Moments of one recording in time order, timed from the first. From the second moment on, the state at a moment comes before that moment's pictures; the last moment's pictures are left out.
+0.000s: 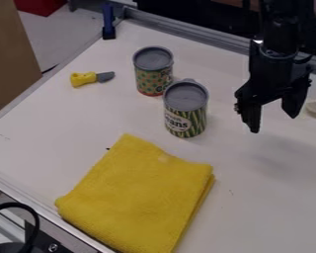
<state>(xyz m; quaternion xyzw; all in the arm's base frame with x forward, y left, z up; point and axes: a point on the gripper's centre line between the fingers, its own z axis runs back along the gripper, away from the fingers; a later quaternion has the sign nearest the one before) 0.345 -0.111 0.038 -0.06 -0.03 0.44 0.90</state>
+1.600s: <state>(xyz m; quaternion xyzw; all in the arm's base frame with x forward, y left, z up) 0.227 0.018 0.016 0.03 -0.02 0.02 1.00</state>
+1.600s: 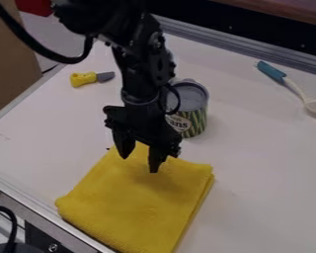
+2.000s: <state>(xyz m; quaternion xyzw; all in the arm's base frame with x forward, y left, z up) 0.211 0.007 -0.008 0.00 -0.01 -0.01 1.00</state>
